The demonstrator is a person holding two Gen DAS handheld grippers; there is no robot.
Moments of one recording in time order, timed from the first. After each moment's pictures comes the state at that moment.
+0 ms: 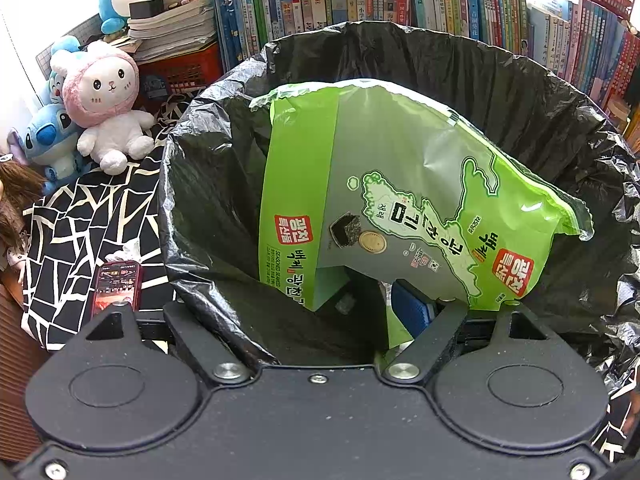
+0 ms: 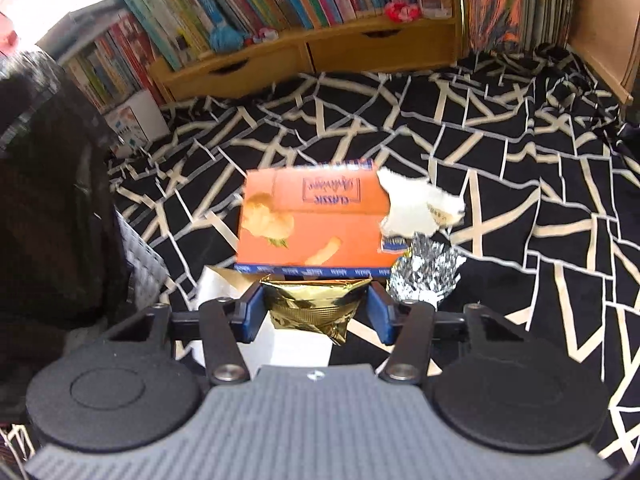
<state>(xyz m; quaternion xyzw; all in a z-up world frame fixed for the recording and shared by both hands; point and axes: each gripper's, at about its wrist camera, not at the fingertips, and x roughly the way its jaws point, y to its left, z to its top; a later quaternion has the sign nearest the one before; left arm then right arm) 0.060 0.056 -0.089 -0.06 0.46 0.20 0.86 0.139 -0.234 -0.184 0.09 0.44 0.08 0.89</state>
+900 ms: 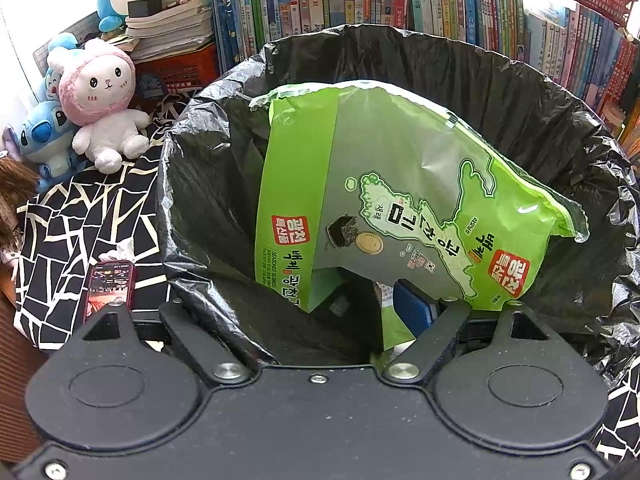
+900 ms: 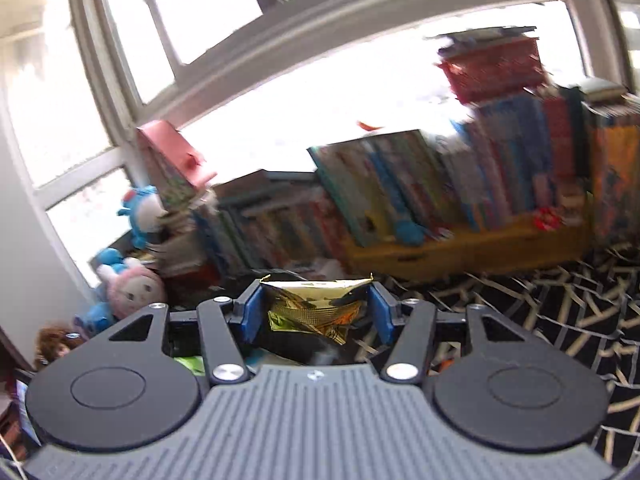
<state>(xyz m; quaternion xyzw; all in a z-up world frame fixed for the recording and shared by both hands) 0.058 0.058 -0.090 -0.07 0.45 0.19 0.87 0.112 -0.191 0.010 0.13 0.24 0.28 0.92</state>
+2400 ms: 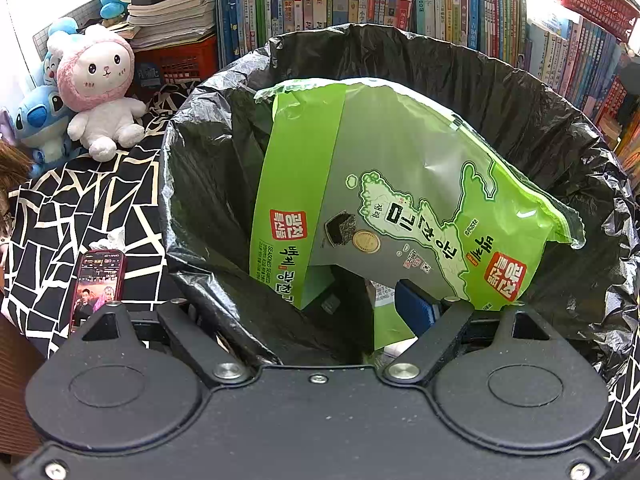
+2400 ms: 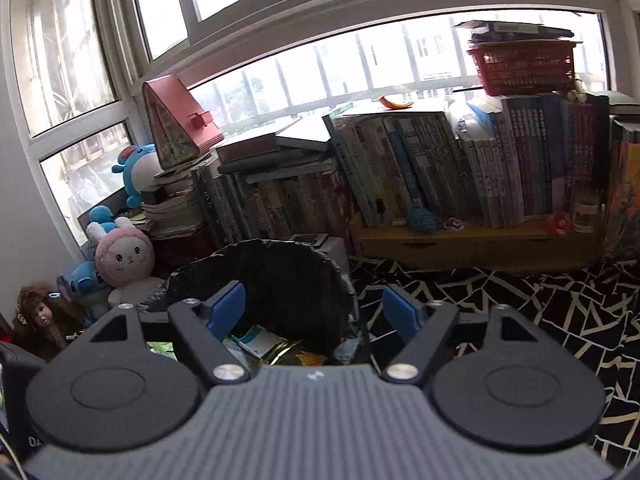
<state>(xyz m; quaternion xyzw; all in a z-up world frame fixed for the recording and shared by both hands) 0.053 0.065 -0.091 -0.10 0.45 0.18 0.87 0.115 -0.157 -0.006 0.06 0.26 0.26 0.93</state>
